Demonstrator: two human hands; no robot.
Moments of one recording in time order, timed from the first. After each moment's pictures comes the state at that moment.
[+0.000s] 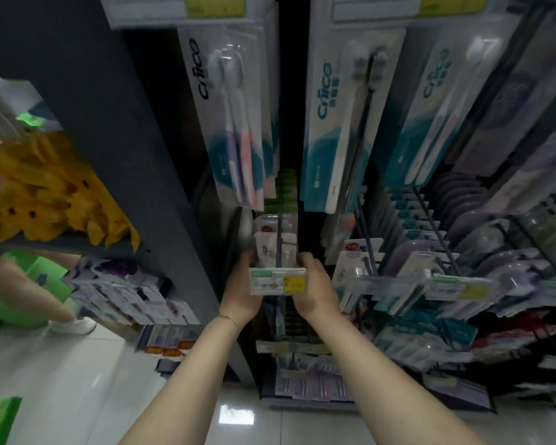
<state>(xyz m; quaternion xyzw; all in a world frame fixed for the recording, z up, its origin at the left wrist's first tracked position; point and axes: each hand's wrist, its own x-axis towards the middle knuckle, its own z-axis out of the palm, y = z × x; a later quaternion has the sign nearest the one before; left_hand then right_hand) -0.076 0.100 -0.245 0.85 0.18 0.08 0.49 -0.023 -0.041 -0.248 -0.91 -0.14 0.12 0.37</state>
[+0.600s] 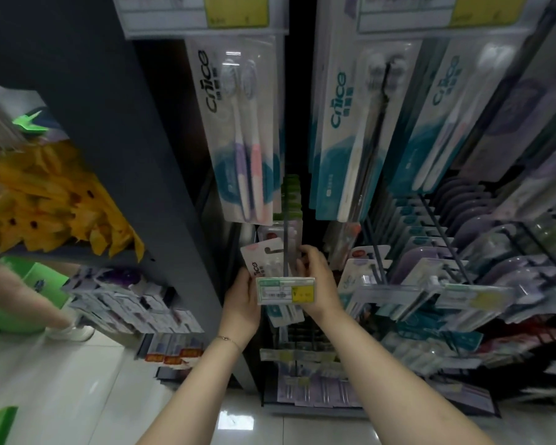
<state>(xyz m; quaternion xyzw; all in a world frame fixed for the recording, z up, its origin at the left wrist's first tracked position) -0.087 0.103 -0.266 0.79 0.22 0.12 0.55 -0.001 -0.029 -0.267 -0.83 -0.14 0.10 0.52</state>
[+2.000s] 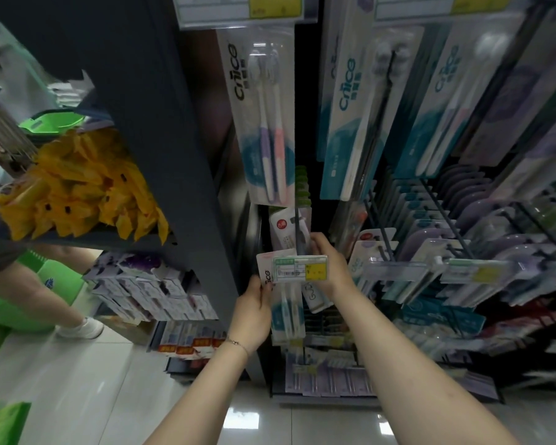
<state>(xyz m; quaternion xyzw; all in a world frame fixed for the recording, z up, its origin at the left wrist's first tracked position) -0.129 0.101 -0.268 0.84 0.20 0.07 0.51 -0.012 -0.038 -0.237 -0.83 -0.15 0.11 0.52</state>
